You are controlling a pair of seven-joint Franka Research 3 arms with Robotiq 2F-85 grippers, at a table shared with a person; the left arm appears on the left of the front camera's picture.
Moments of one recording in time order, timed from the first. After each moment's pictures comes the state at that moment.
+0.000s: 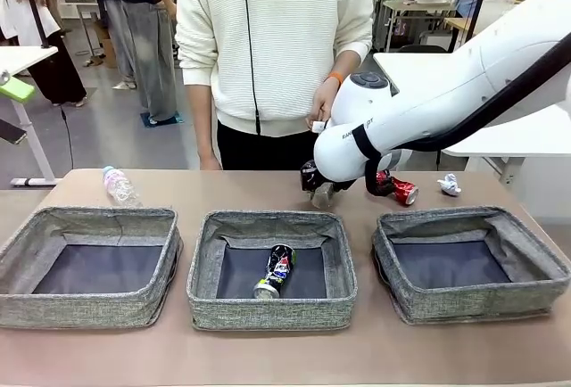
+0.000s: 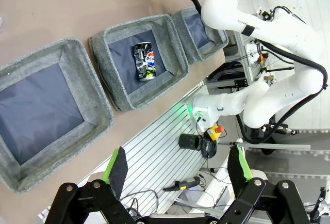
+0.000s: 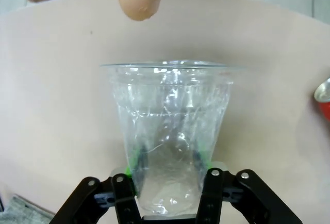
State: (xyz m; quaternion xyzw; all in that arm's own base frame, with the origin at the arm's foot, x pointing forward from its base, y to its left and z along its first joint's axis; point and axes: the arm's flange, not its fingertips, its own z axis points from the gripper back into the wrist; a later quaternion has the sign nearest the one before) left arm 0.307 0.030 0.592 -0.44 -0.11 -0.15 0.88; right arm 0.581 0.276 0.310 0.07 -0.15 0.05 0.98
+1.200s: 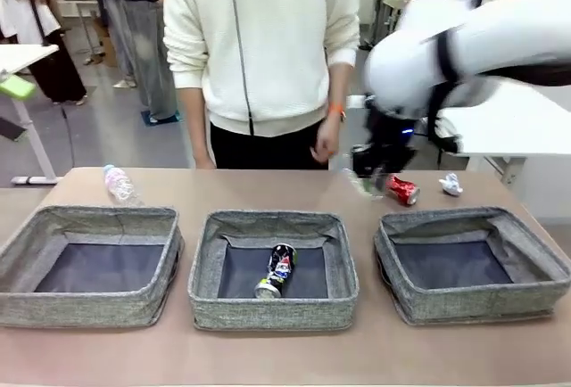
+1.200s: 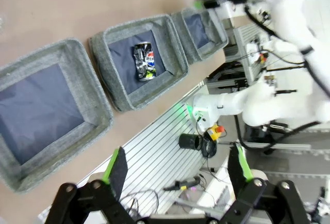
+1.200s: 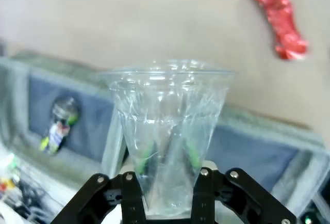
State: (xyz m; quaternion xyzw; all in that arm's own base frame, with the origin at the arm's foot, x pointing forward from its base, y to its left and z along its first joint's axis) left arm 0.306 0.030 0.592 -0.44 -0.11 -0.15 0.88; right arm 0.456 0.186 0.478 0.07 -0.05 0.17 0.98
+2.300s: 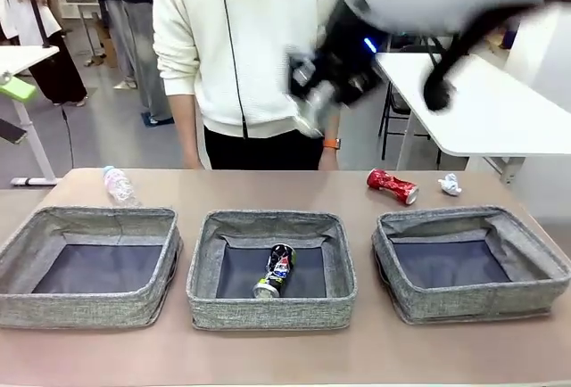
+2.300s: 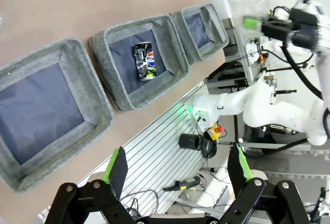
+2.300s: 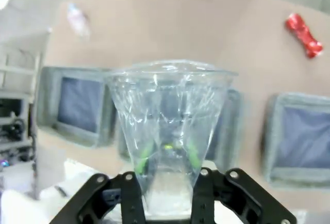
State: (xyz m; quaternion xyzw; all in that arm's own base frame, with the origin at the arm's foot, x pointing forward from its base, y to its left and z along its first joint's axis) left arm 0.307 0.030 0.591 -0.44 -0.11 -0.15 0.88; right arm 0.333 0.325 0.636 0.16 -0.20 0.04 0.97
